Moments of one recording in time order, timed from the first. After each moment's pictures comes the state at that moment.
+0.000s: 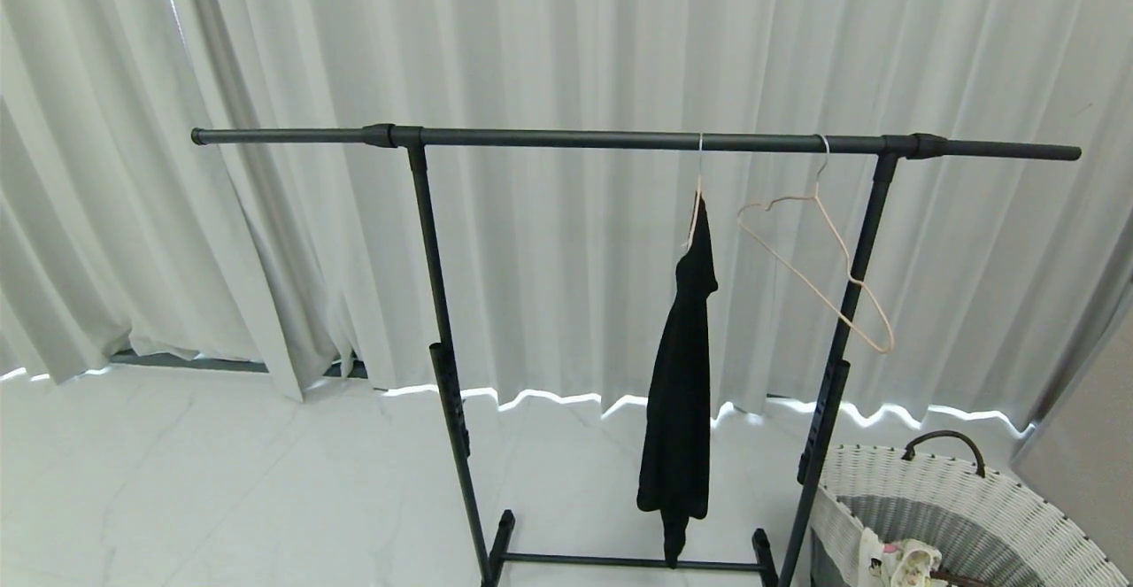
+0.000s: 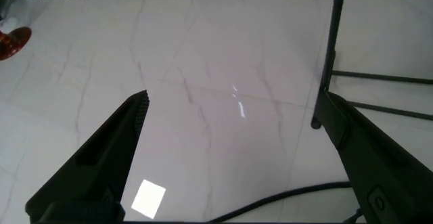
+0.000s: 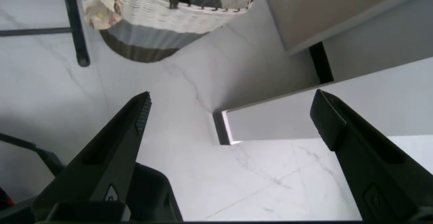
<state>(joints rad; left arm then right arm) 0.01 0.58 0.00 -0.05 0.33 0.21 -0.21 0.64 -0.12 0.20 -0.36 -0.24</state>
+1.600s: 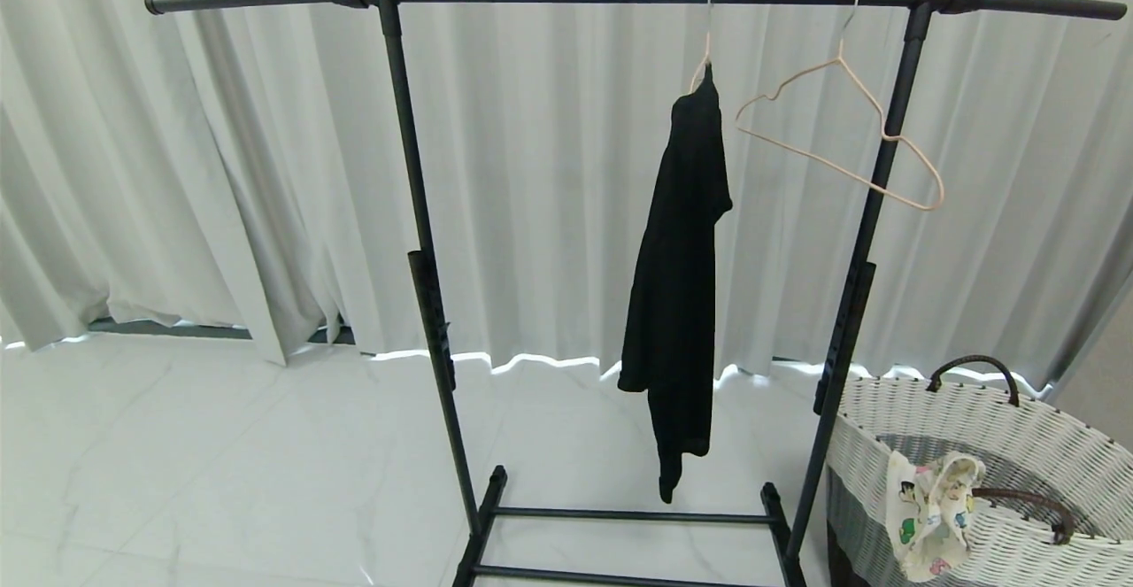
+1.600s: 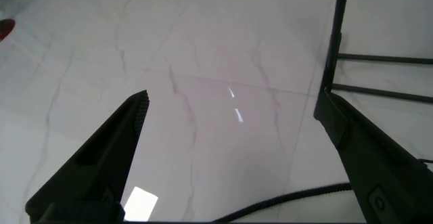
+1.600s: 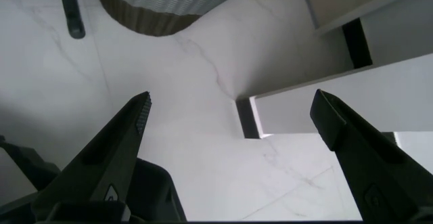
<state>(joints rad) -0.03 0.55 0.00 -0.05 0.37 0.19 -0.21 0.68 -0.12 0.20 -0.36 -0.22</state>
